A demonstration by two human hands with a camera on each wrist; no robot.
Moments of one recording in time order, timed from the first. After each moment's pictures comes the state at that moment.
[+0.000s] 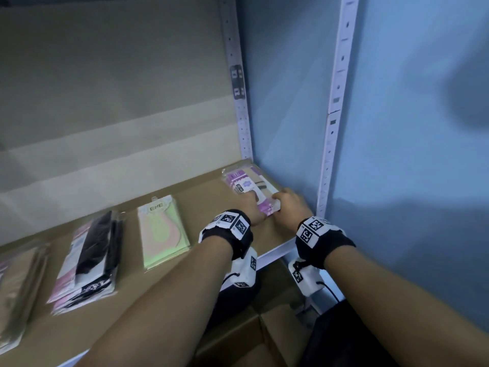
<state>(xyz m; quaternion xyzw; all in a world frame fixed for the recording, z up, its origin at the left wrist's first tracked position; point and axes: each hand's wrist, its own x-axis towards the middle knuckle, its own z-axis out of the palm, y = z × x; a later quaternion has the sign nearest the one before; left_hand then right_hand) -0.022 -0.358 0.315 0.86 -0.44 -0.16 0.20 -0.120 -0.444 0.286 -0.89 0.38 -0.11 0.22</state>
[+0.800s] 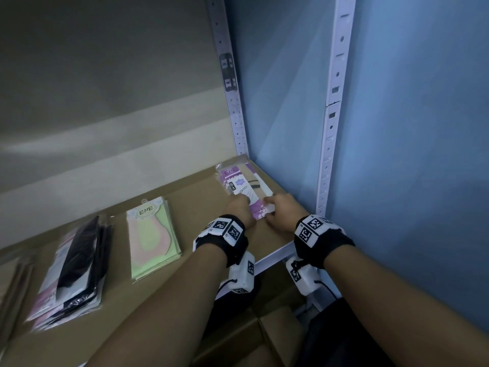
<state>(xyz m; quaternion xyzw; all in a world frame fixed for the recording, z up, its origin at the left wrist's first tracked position) -0.001 -0.380 0.289 0.88 -0.42 -0.12 0.18 -0.114 -0.457 0.278 -0.90 0.34 -0.09 0.25</state>
